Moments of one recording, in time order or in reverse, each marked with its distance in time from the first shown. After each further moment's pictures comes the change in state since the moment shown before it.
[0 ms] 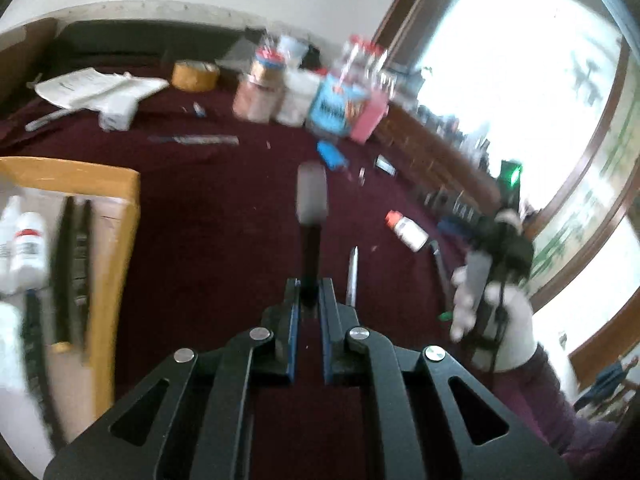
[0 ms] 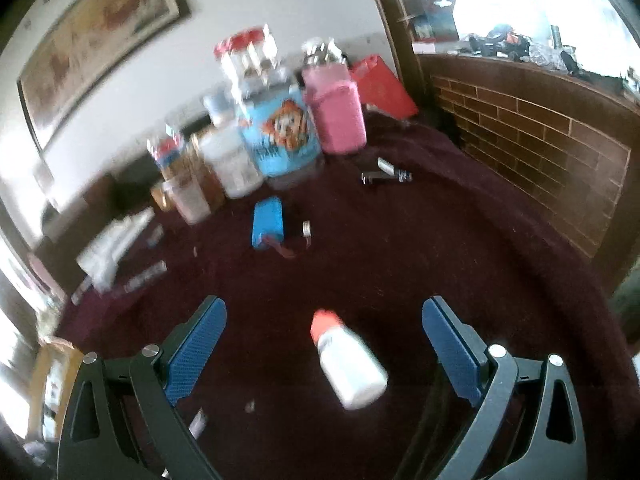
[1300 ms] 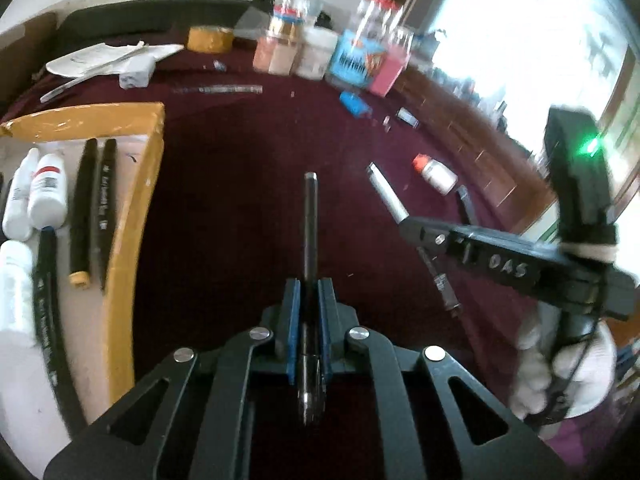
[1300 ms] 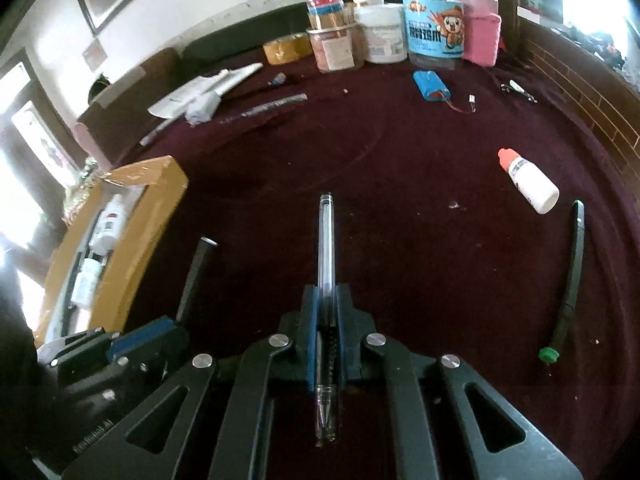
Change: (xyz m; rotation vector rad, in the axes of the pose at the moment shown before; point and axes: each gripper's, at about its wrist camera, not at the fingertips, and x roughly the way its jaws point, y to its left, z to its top) left arm 0.005 0.013 -0.031 0.018 0.136 0.067; right arm -0.037 0.125 -0.103 -0.252 0.306 0.132
